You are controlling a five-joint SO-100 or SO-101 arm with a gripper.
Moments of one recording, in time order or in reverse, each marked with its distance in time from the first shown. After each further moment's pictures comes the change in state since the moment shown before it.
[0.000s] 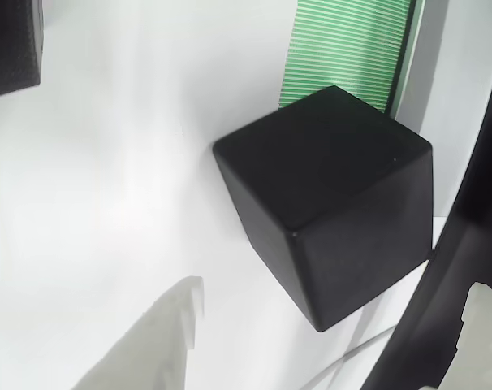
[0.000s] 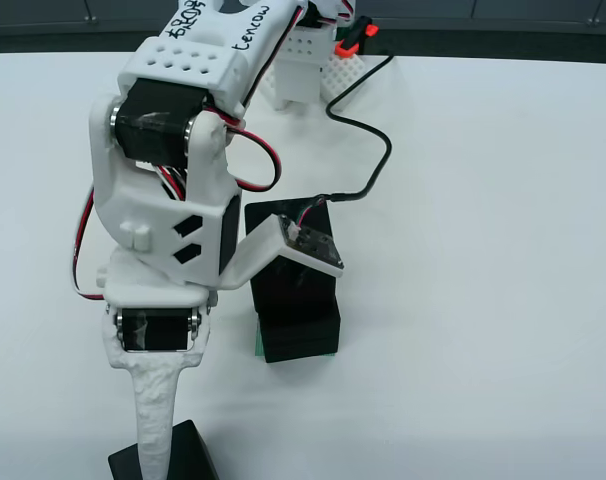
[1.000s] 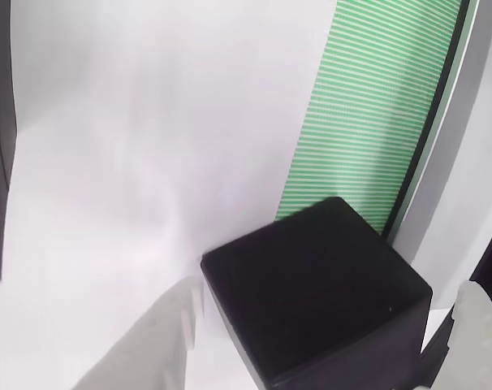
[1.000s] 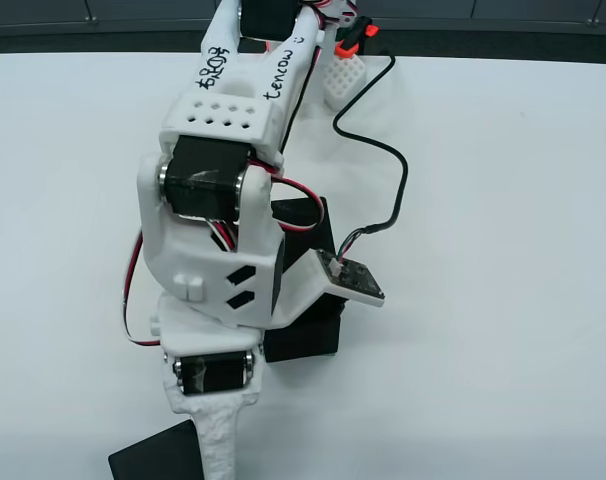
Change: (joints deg) arm -4.9 -9.8 -9.7 1.6 0.2
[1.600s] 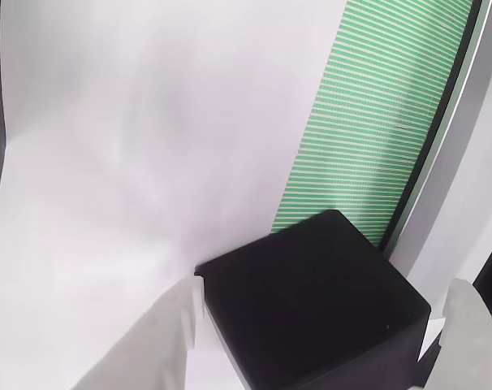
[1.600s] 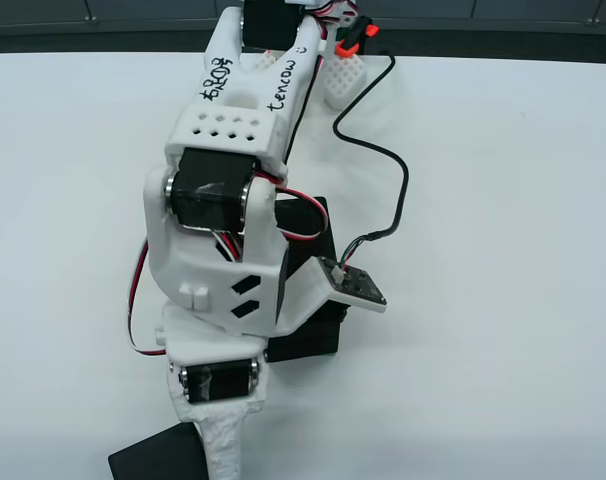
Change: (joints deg) arm -0.4 -2.1 -1.9 -0.5 -1.1
